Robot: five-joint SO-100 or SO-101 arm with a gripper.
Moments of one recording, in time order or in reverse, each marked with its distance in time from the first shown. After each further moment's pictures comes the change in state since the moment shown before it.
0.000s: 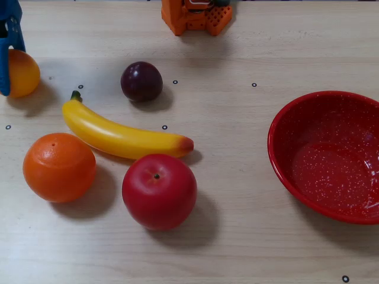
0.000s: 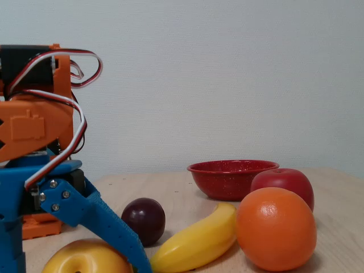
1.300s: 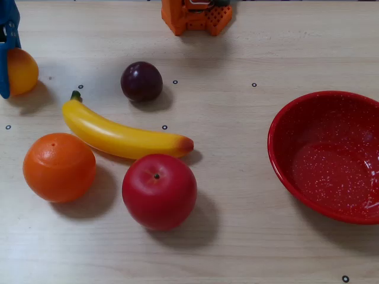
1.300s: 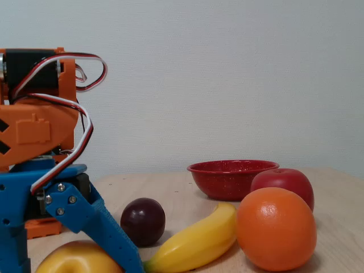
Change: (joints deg) arm -0.8 -1.9 -1.5 -1.0 0.2
